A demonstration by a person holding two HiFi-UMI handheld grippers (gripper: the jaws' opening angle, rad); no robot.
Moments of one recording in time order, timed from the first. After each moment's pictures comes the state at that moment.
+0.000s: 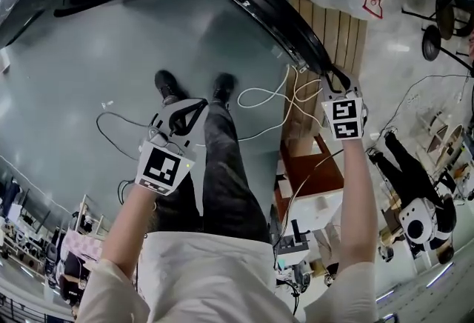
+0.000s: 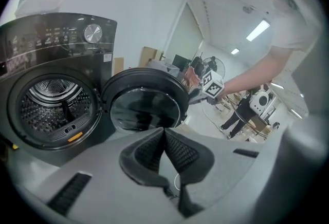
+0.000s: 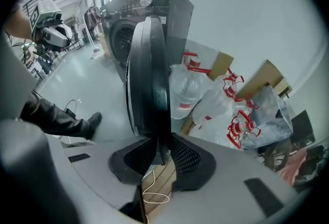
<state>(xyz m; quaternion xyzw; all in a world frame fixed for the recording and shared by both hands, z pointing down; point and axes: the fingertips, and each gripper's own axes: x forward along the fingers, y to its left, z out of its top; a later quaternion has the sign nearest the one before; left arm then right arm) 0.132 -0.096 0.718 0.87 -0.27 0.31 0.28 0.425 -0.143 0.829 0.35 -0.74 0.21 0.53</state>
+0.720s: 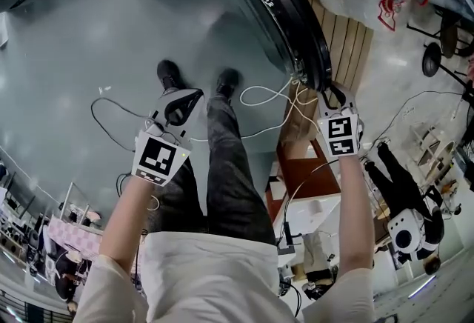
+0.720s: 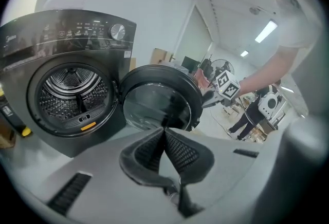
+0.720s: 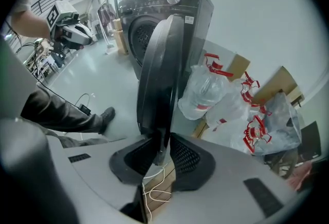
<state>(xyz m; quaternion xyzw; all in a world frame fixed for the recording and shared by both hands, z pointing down) 0.071 -0.074 0.740 0.85 -0.32 0.30 0.29 0.364 -0.090 0.830 0.30 -0.77 0.20 0.53</state>
